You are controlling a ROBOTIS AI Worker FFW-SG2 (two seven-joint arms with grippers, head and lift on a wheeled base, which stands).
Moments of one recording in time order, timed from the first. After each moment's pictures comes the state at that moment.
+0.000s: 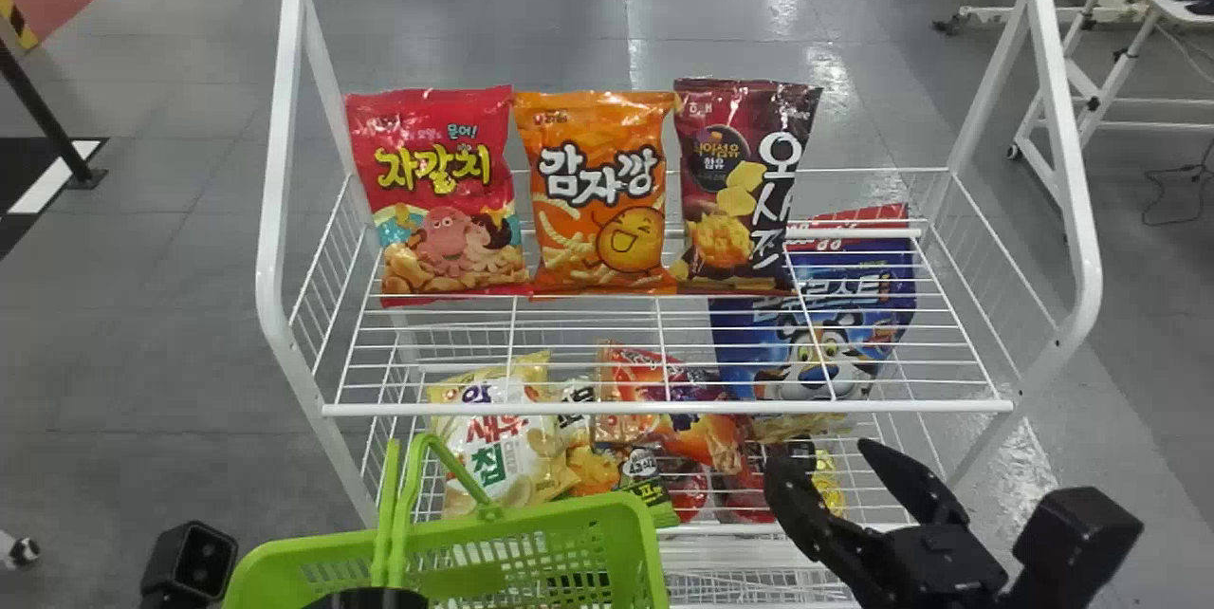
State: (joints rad) left arm 0.22 0.37 0.18 -1.56 0.85 1.49 -1.57; right arm 0.54 0.00 -0.01 -1.96 -0.25 0.13 0.31
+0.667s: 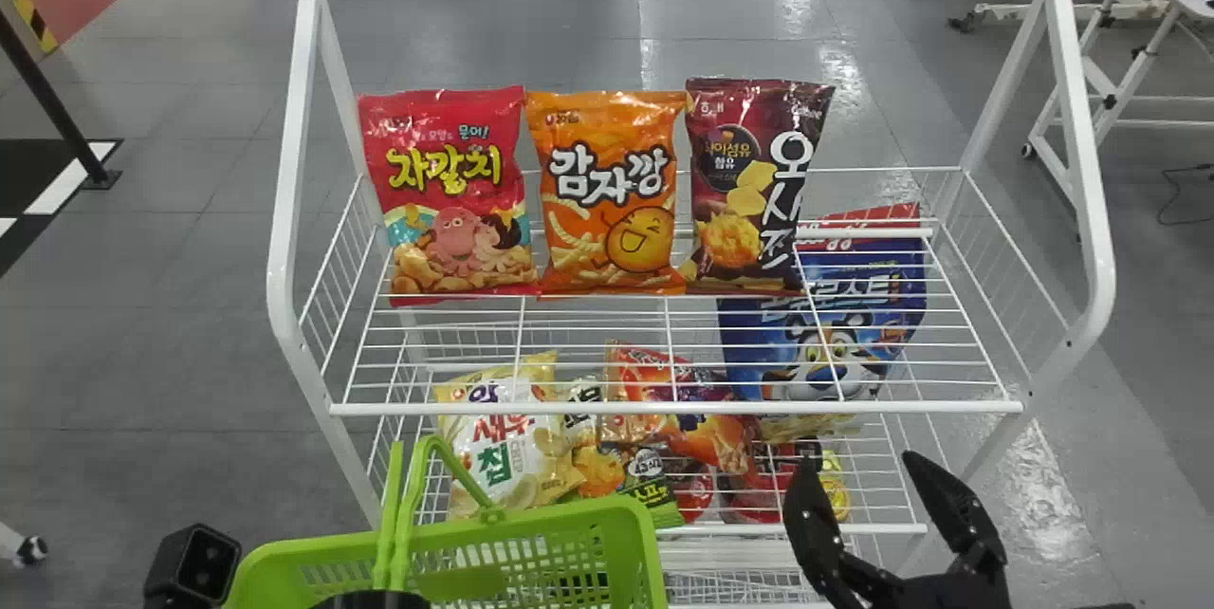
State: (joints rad) left arm 0.23 0.37 0.18 -1.56 0.85 1.50 -1.57; right arm 0.58 0.00 0.05 -1.78 -0.16 -0.32 0.20
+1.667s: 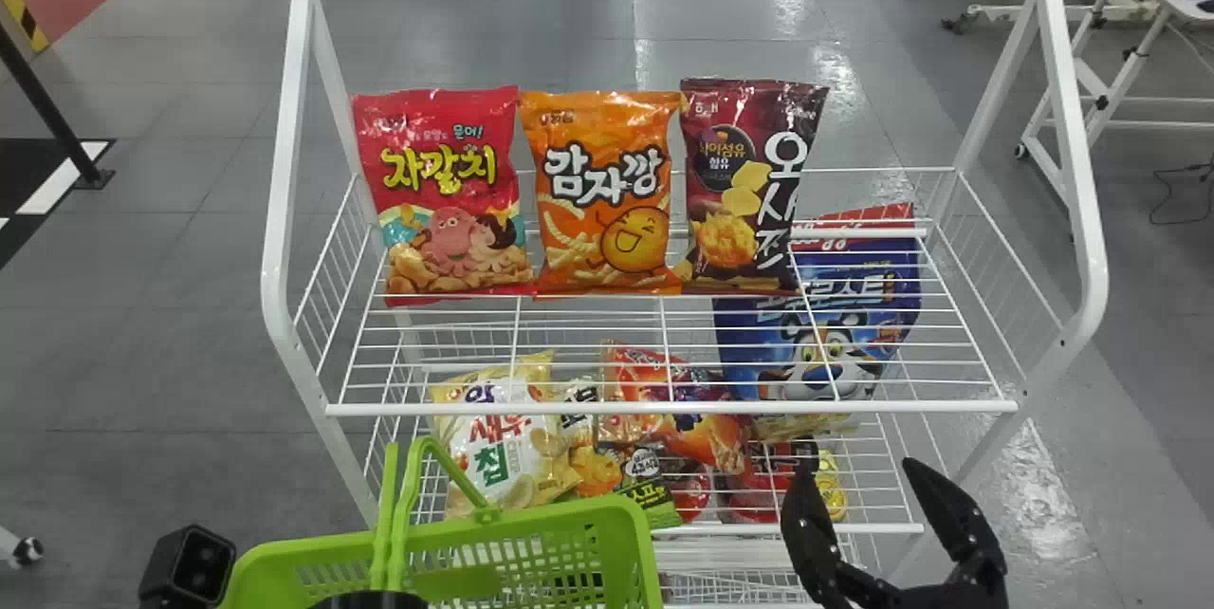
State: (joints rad) left arm 0.23 0.37 0.19 -1.56 0.84 1.49 -1.57; right arm 0.59 0.00 0.06 -1.77 -0.14 -0.36 0.18
